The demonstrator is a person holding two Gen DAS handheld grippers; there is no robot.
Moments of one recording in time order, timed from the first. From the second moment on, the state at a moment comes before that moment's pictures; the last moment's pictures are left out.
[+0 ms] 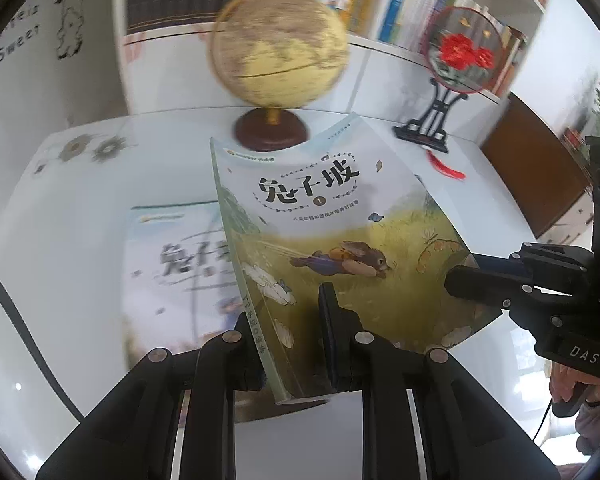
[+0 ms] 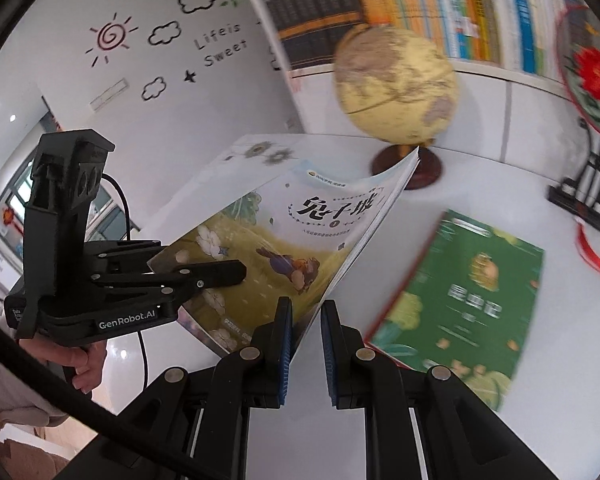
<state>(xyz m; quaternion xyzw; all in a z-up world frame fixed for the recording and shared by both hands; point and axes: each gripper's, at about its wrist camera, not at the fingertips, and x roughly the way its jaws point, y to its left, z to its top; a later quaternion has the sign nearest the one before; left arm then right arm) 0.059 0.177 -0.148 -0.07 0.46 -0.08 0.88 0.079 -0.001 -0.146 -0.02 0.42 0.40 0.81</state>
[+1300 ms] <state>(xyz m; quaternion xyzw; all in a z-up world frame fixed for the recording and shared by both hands) 0.035 0.278 -0.223 -0.17 0.55 -0.01 0.82 0.070 0.099 -0.223 -0.05 0.54 0.34 0.77</state>
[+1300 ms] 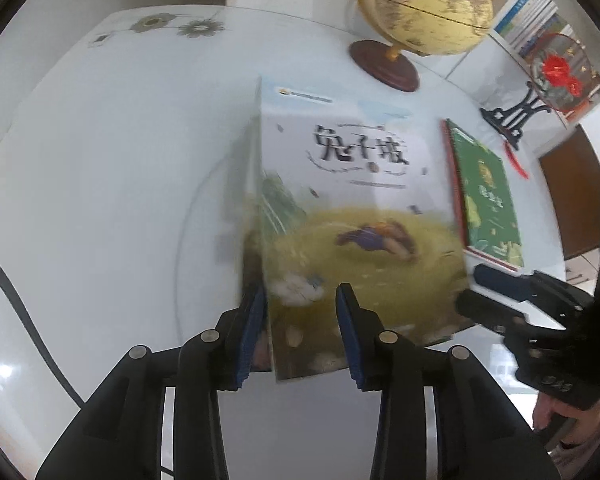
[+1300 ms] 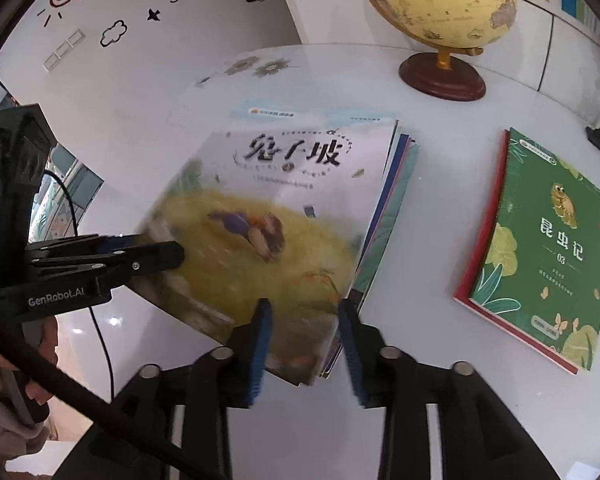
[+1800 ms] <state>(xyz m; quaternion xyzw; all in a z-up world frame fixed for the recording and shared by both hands) 0.067 0.259 -0.189 -0.19 0.50 -0.04 0.84 0.090 0.022 -0.216 0.03 0.54 0.29 0.79</state>
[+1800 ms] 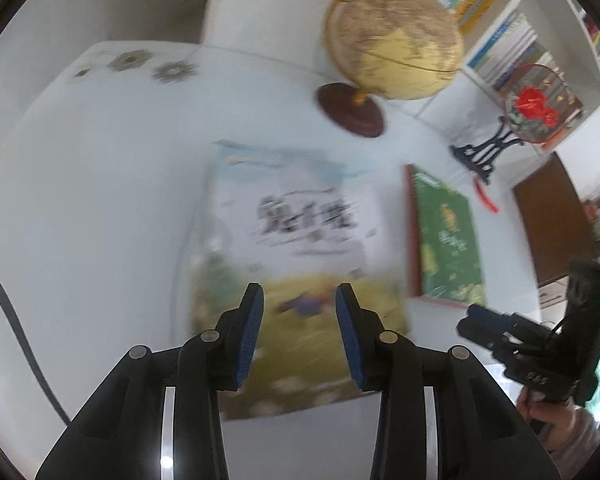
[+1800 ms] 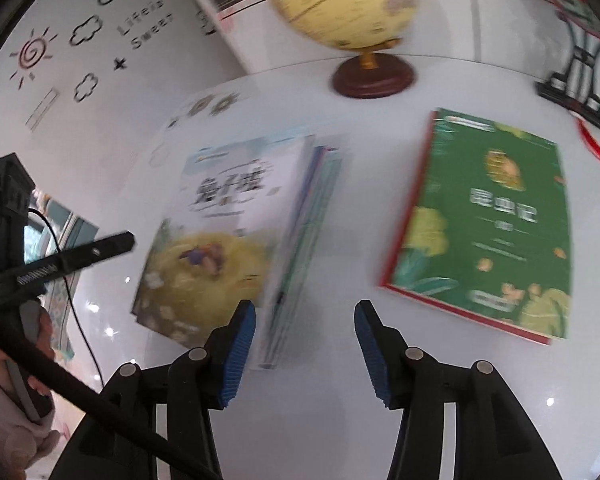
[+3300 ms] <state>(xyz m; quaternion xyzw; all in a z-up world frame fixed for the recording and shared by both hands) 0.182 0.042 -0.252 -0.11 0.57 -0.14 0.80 0.171 -0.169 -0.291 0.24 0.57 0.23 0.75</state>
